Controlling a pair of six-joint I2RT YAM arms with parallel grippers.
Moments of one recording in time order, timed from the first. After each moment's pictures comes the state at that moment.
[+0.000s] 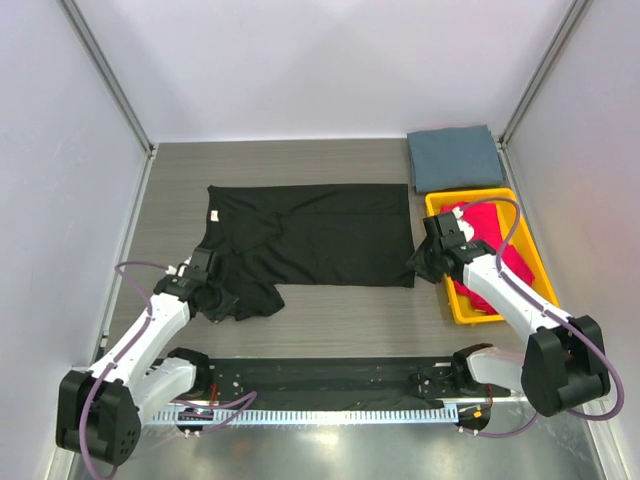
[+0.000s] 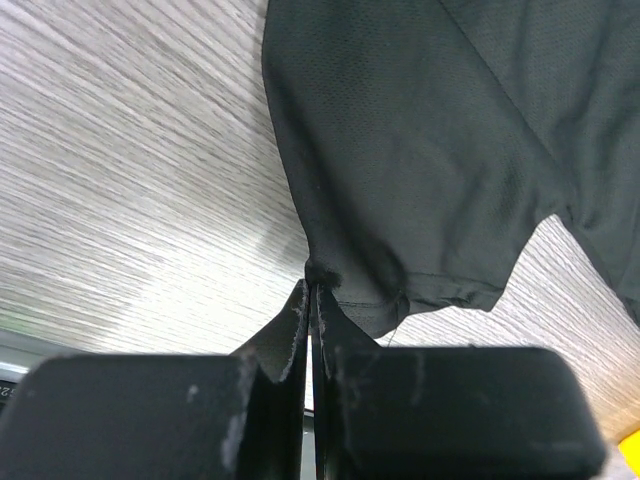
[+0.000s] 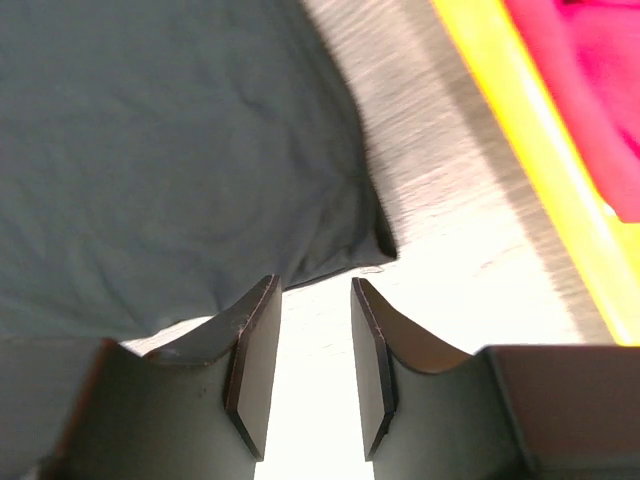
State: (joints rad) left arm -0.26 0.96 0.54 -0.79 -0.07 -1.02; right arm 0.30 1.21 0.75 -0.58 0.11 0.90
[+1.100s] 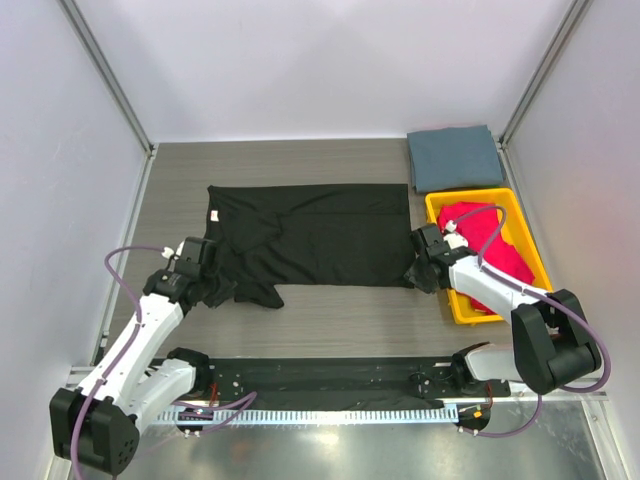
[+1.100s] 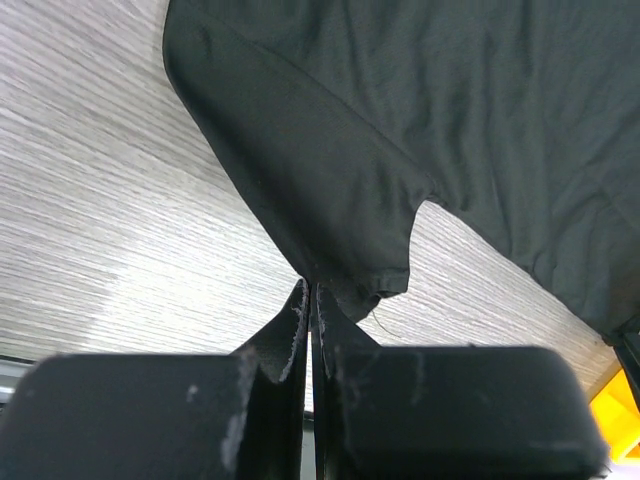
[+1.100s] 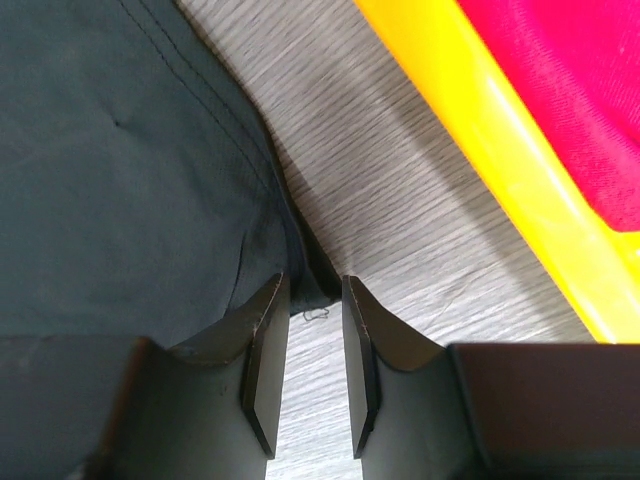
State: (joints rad) left arm -0.27 0.90 0.66 -0.80 -0.07 -0.95; right arm 0.36 1.32 0.66 -0.49 0.25 1.00
